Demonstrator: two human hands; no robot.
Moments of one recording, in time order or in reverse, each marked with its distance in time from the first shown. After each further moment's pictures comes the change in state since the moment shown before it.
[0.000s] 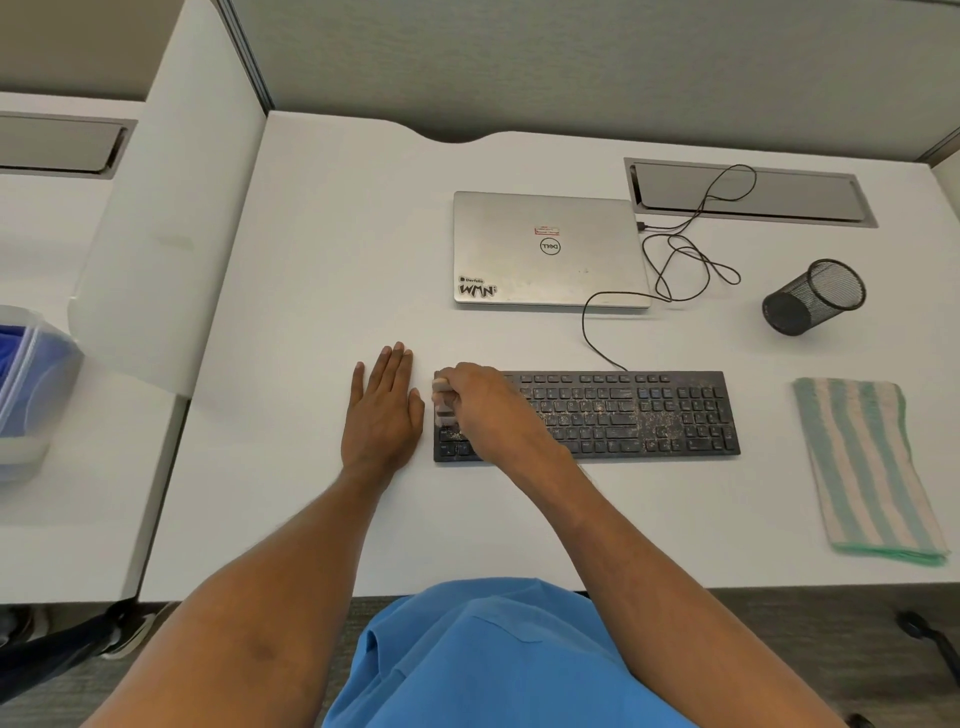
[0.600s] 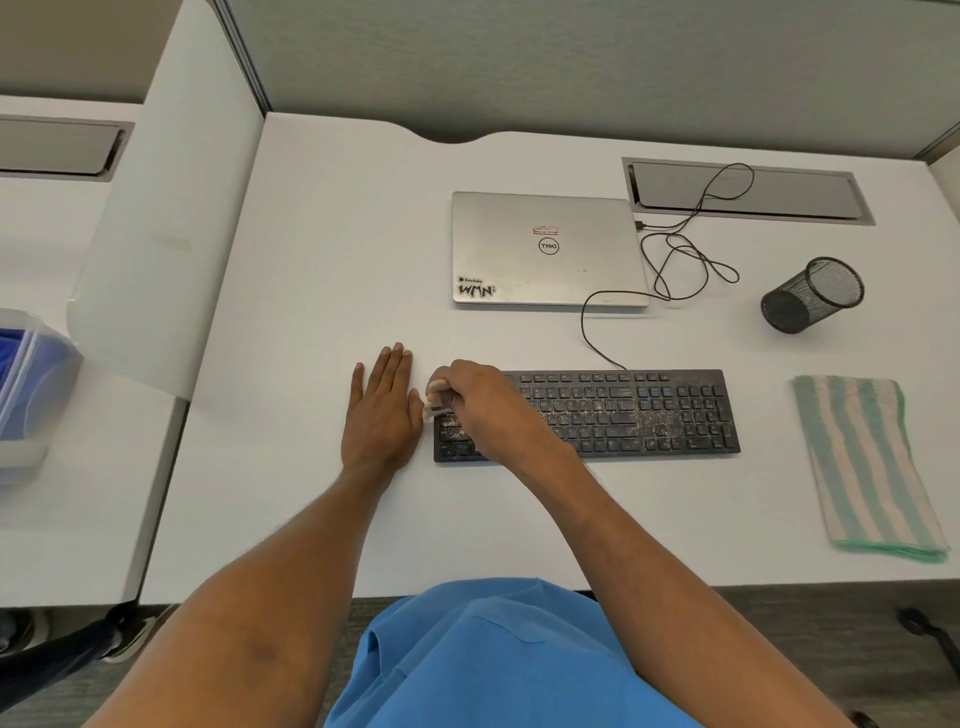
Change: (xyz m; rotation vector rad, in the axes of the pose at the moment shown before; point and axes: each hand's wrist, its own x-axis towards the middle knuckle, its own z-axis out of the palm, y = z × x) left_hand 0.000 -0.001 -0.001 0.012 -0.023 0.011; right_hand 0.002 0.003 -0.002 0.045 0.019 -0.085
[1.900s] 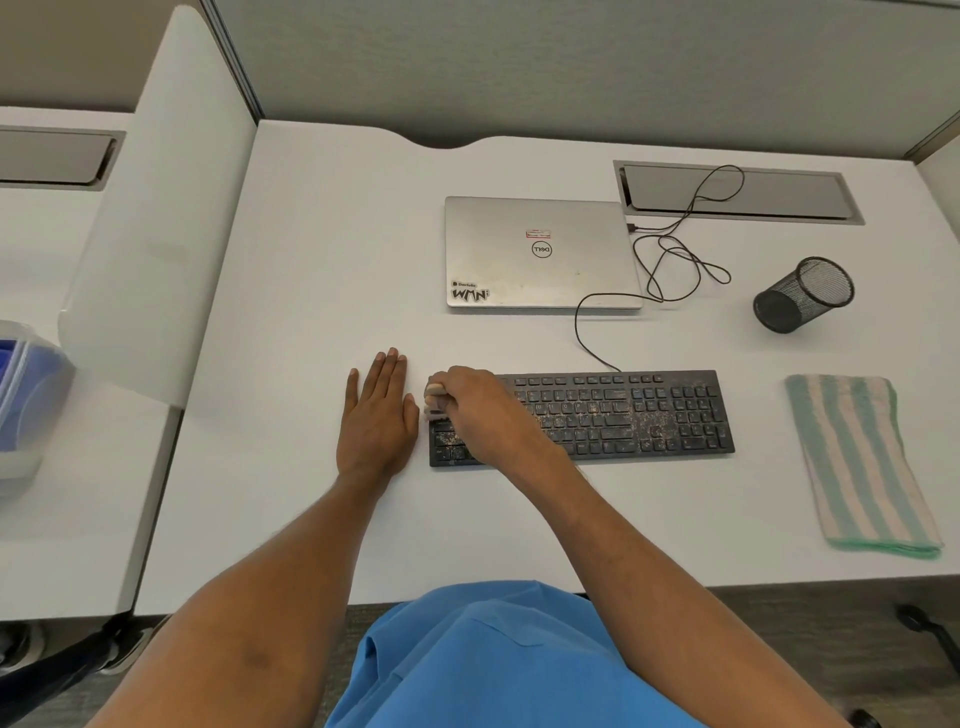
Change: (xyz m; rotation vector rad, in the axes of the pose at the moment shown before) left_hand 0.000 0.000 0.001 -0.010 0.021 -0.005; right_hand -0.003 -0.005 -0.003 -0.041 0.006 0.052
